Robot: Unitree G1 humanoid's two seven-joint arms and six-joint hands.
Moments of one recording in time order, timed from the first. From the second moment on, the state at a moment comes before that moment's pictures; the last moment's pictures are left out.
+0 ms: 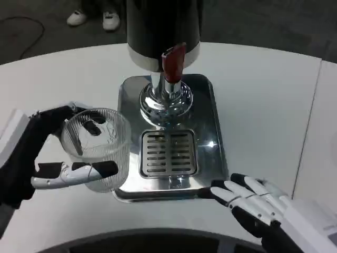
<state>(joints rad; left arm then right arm) -0.22 0.47 0.26 0.23 0.25 -0.68 -0.15 0.56 0.03 -0.17 -1.03 -0.61 -0.38 0.72</state>
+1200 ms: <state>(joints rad) -0.58 0.45 -0.09 0.80 0.57 -0.69 0.36 0.62 0.06 -0.27 -1.03 -0.52 -0.45 0.71</state>
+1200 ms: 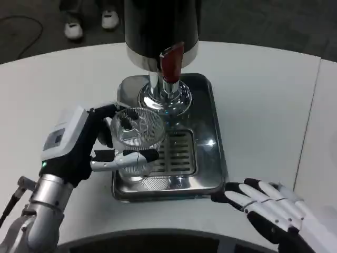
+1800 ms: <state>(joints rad) -0.71 0.43 -0.18 0.91 0.58 -0.64 0.40 0.61 0.06 -0.23 -1.03 -0.53 -0.45 0.71</state>
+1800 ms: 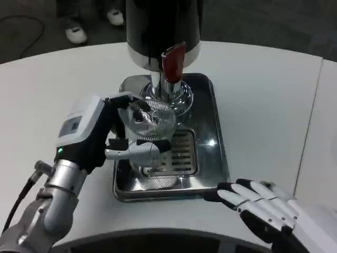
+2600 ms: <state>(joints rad) -0.77 0.41 -0.22 0.95 0.55 -0.62 0.35 0.57 0.05 -0.21 -1.03 -0.56 -0.39 0.71</state>
